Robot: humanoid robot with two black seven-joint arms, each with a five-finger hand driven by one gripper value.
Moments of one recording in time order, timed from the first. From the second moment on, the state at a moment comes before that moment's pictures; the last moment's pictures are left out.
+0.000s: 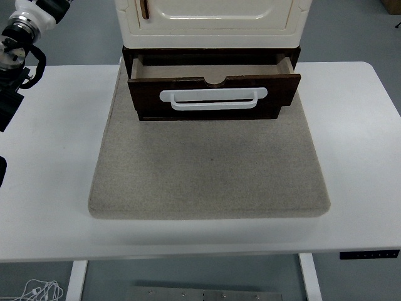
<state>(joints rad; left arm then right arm) -1.14 0.32 -0.82 -0.34 -0.34 -0.23 -0.03 -0.01 0.00 0.13 0.15 -0.02 0.07 -0.10</state>
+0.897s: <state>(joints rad) -1.06 0.22 -0.90 -0.30 -0.36 -0.27 -0.07 -0.01 0.00 0.13 0.15 -0.02 0.07 -0.10</state>
